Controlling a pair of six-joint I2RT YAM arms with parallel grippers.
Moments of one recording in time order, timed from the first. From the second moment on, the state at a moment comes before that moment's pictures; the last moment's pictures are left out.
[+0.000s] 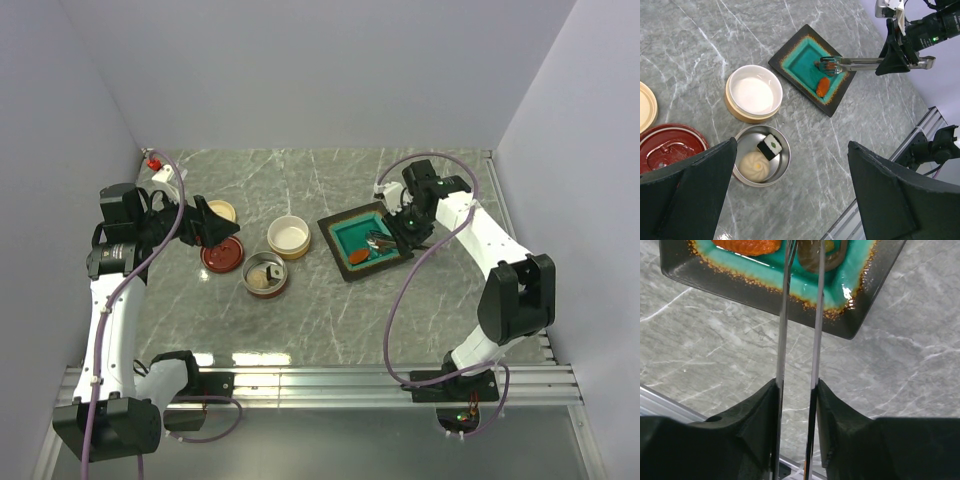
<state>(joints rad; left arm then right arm) 0.14 0.97 1.03 -0.53 0.88 -0.10 0.27 1.61 1.36 -1.03 -0.16 -0.41</state>
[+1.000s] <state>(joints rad) 0.14 0.96 1.03 -0.51 0.88 -0.11 0.48 1.65 1.75 -1.12 -0.22 -0.32</state>
